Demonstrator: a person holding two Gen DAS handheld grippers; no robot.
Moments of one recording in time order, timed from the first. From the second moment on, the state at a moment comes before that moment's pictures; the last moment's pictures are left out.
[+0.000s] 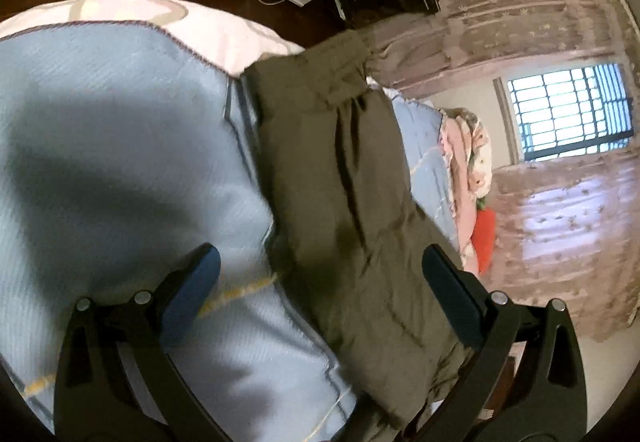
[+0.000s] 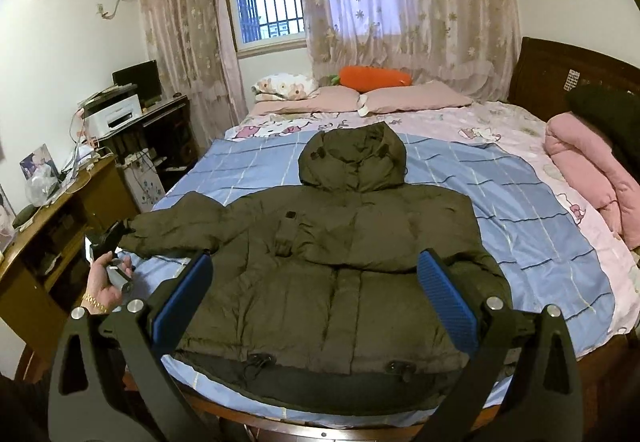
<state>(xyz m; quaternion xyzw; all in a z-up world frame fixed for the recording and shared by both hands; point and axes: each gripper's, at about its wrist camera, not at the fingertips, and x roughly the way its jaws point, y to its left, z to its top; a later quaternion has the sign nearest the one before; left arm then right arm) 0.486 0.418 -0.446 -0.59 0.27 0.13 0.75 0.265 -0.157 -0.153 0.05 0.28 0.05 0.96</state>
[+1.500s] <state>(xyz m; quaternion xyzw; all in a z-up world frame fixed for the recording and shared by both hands) 0.502 0.396 -0.366 -0.43 0.20 0.09 0.88 0.261 -0.128 -0.157 0.04 0.30 0.08 0.95</state>
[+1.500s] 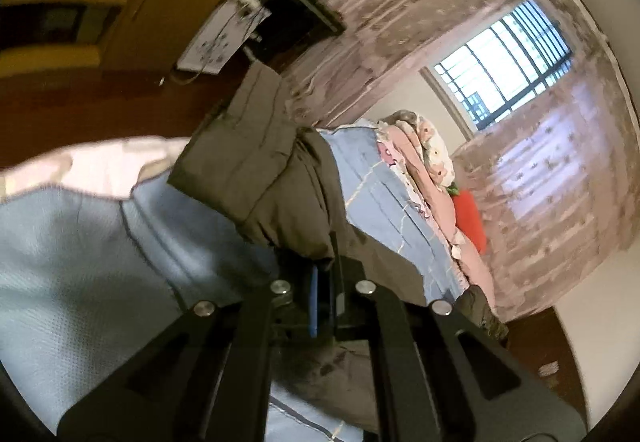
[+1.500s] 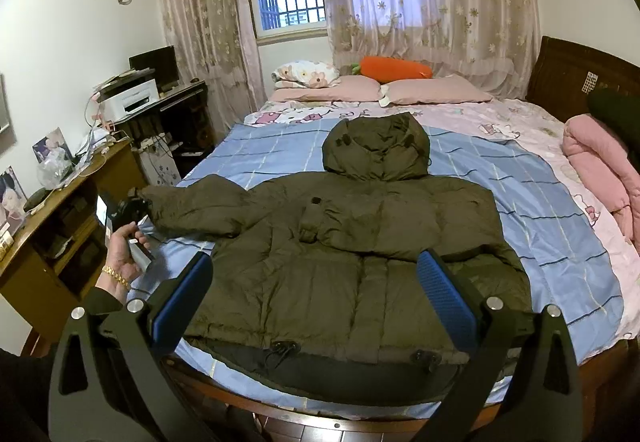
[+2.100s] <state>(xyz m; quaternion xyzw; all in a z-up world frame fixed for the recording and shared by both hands) 0.510 0.199 -0.226 -0.20 0.17 -0.05 0.96 0.227 -0.195 -0.159 0.09 0.29 0.04 0.95</state>
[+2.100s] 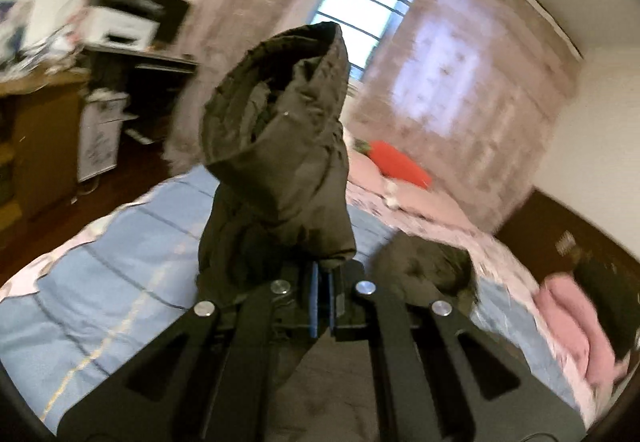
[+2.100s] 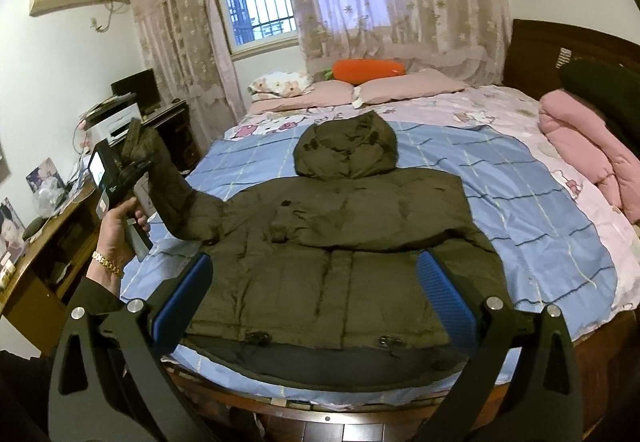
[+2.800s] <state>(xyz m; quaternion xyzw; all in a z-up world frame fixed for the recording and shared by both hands) 0.530 -0.098 -0.309 -0.01 0.31 -0.20 0.93 0.187 -0.299 -0.178 0.15 0.29 -0.03 0.94</state>
